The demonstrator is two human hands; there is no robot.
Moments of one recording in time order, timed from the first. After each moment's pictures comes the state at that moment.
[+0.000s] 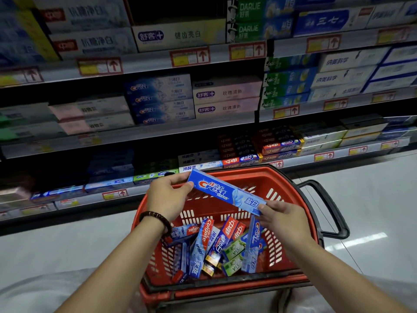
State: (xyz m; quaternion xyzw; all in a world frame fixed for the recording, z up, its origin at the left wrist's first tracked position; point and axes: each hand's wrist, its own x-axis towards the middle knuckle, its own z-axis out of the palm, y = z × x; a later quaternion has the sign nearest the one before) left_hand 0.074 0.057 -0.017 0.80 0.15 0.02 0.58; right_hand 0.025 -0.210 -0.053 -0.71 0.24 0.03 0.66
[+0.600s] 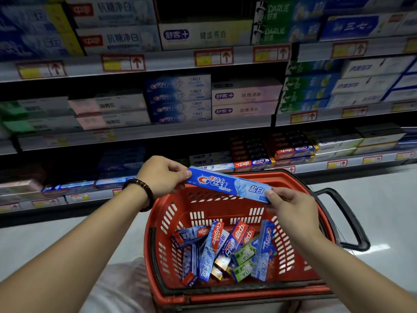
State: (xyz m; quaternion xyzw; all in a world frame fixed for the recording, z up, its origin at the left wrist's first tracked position) left_hand 0.104 0.123 0.036 0.89 0.08 -0.07 0.44; right_hand 0.051 -0.179 -0.031 -0.76 0.20 -0.05 0.62
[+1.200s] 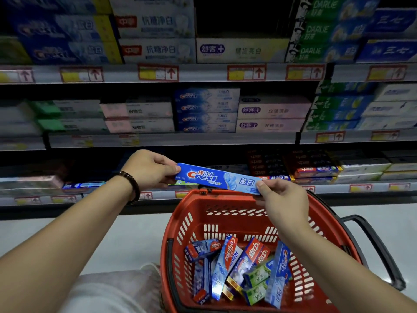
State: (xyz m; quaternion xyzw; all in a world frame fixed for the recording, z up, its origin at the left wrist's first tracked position) left_hand 0.117 0.195 0.064 0.83 0.16 -0.06 0.54; right_hand 0.106 -0.104 -0.010 -0.77 0.13 -0.08 0.62
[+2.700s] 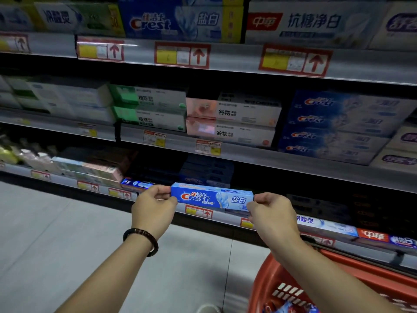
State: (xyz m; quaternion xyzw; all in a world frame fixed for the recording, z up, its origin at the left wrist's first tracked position) left_hand 0.136 0.388 -0.091 0.76 0.38 0.18 0.50; right_hand 0.218 0.154 -0.072 -0.84 0.07 0.10 0.52
